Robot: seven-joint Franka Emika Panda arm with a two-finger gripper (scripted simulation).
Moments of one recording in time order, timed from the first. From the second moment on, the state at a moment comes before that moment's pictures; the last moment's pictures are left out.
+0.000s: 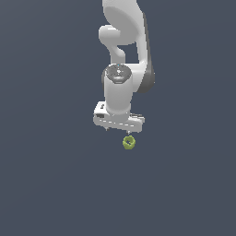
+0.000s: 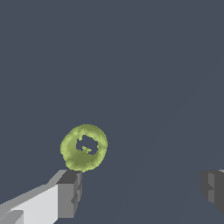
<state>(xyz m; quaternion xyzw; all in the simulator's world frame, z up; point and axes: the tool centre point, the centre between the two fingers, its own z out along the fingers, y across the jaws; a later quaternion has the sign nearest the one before) 0.009 -0.001 0.145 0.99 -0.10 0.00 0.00</state>
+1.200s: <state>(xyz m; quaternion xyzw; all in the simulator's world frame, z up) 0.017 0.056 0.098 0.96 -0.29 0.00 0.00</state>
